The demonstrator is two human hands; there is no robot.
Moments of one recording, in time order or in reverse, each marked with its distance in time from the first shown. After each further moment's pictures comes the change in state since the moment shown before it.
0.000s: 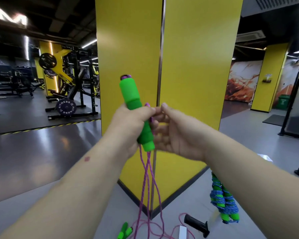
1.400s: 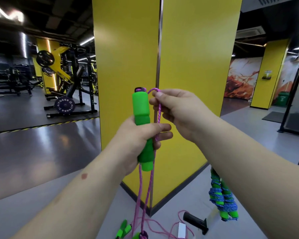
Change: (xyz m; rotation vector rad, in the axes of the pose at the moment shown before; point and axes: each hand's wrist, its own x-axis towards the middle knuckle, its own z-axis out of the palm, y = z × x) left_hand -0.022 -0.018 0.000 0.046 -0.116 -0.117; right_hand 0.021 -0.021 -0.006 -0.163 0.341 -0.421
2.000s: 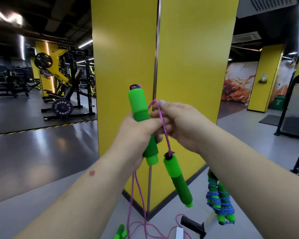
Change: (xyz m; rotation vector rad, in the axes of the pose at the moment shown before) left_hand 0.013 0.000 0.017 -0.008 0.047 0.135; right_hand -0.010 0.009 -0.014 0.034 -0.076 0.152
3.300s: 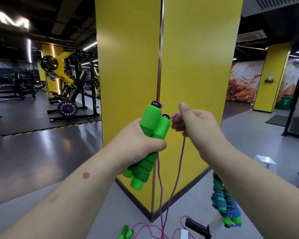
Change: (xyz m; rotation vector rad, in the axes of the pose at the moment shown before) left_hand 0.003 0.001 -0.036 0.613 -0.180 -0.054; right_hand -0.017 0.014 -0.011 -0.367 0.387 -0.185
